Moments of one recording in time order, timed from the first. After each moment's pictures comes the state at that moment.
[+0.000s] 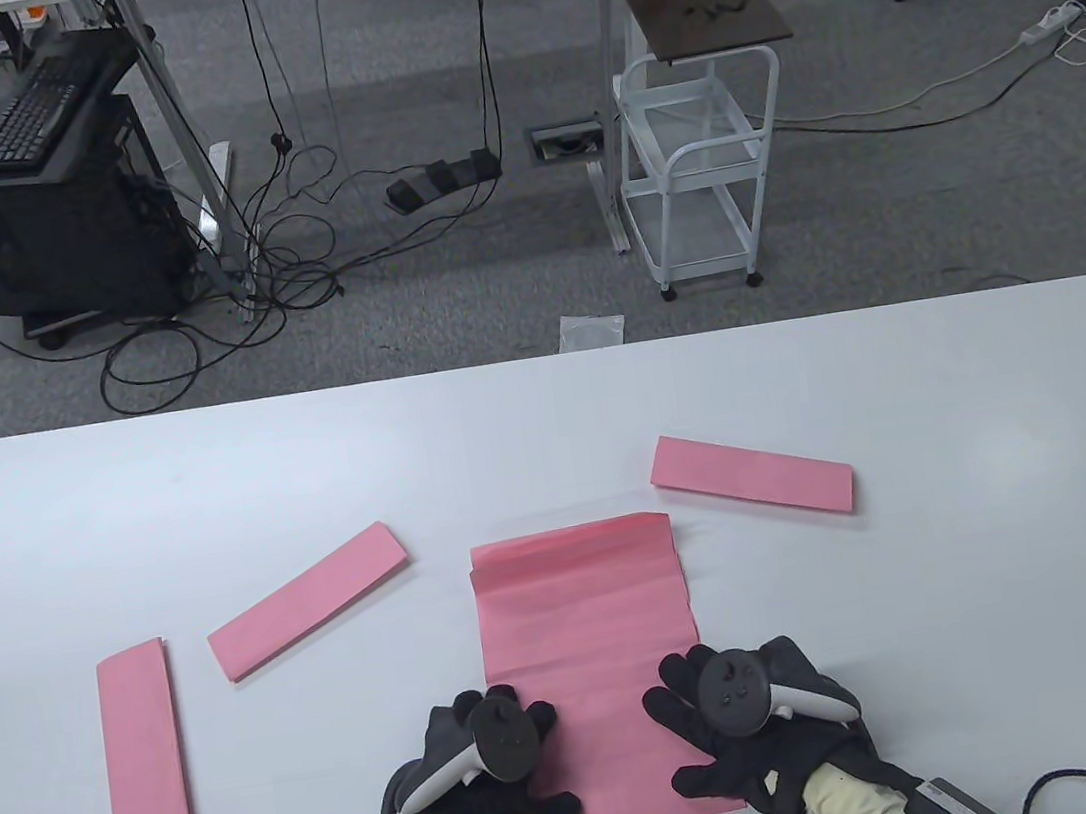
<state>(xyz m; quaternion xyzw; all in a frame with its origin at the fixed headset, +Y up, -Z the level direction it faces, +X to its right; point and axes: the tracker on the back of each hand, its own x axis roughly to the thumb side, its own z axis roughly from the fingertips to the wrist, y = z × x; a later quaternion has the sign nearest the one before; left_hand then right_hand) -0.128 -0.789 -0.273 -0.35 -0.14 0.08 0.92 0.136 -0.809 -0.284 0.19 0.34 0.91 0.14</state>
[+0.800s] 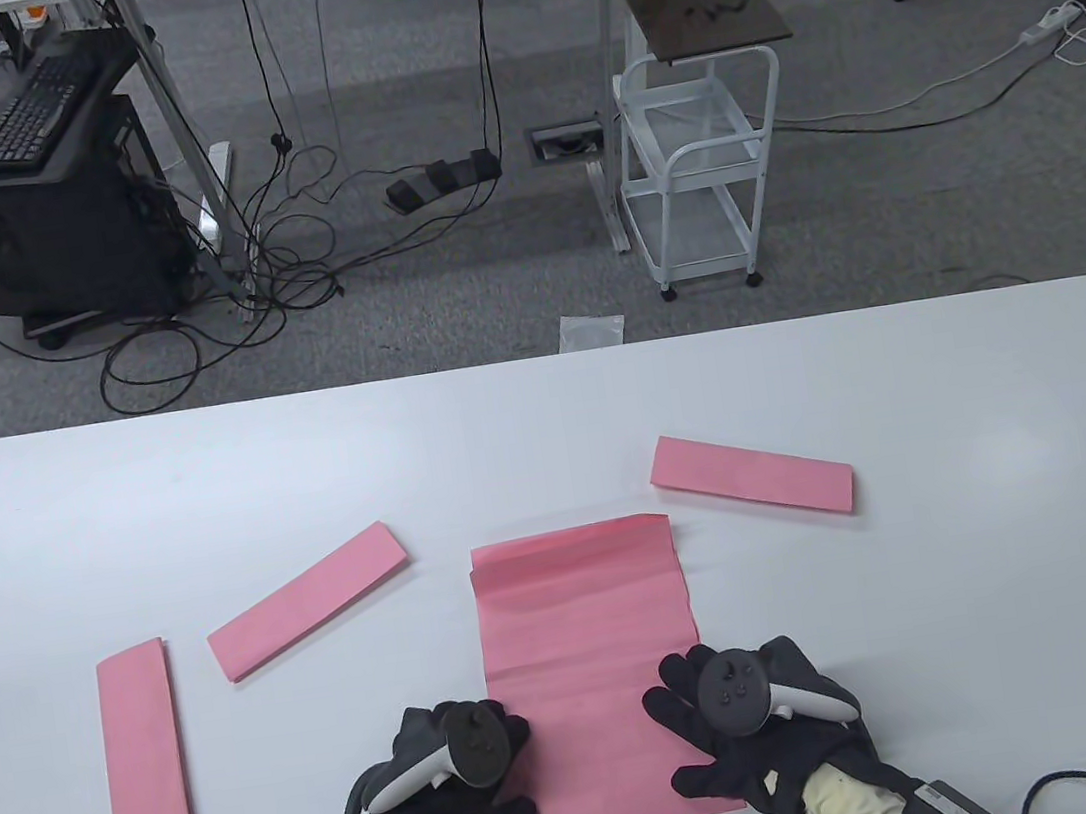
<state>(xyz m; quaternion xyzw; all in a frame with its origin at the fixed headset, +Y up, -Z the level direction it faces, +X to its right) -0.163 -0.795 -0.269 -0.40 -0.13 0.07 0.90 0.137 -0.808 -0.284 0.19 0.35 0.91 0.14</state>
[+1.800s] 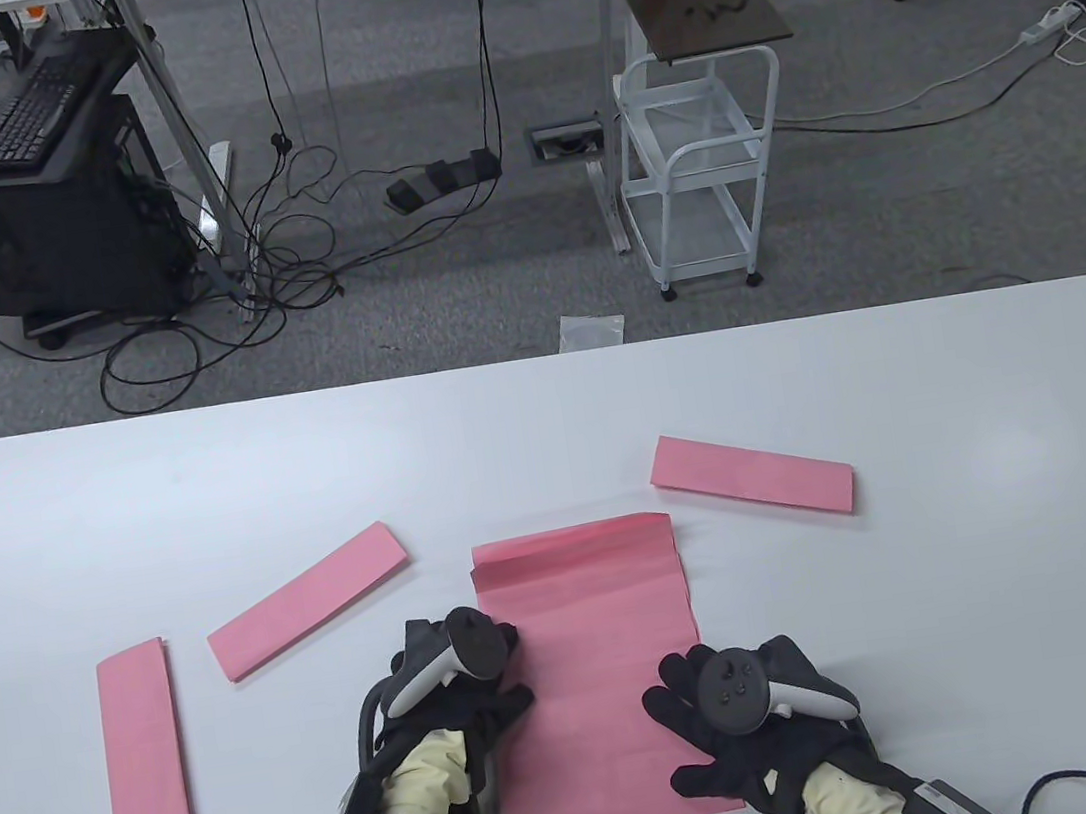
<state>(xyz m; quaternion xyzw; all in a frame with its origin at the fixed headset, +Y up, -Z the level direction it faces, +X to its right) -0.146 -0.787 -0.346 -0.36 -0.05 0.10 0.92 0.137 -0.809 -0.284 0.19 0.36 0.90 0.14</state>
